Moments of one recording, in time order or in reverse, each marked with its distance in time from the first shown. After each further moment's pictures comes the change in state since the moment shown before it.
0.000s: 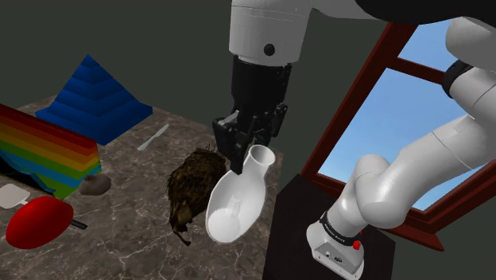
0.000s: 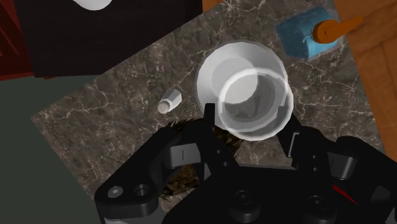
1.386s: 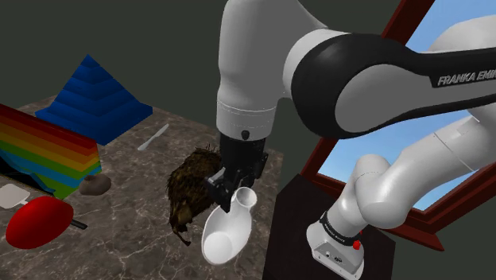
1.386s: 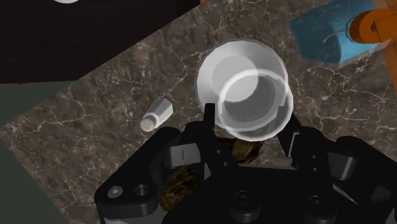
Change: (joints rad) arm 0.015 -0.027 0.029 -0.300 0.027 0.274 -0.038
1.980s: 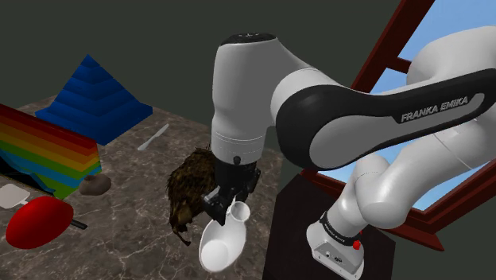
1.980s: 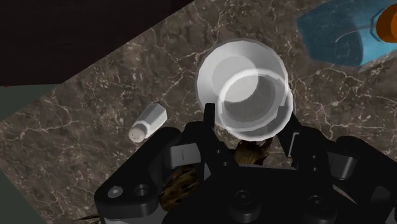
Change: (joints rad) arm 0.003 0.028 0.024 -0.098 0.004 0.126 -0.005
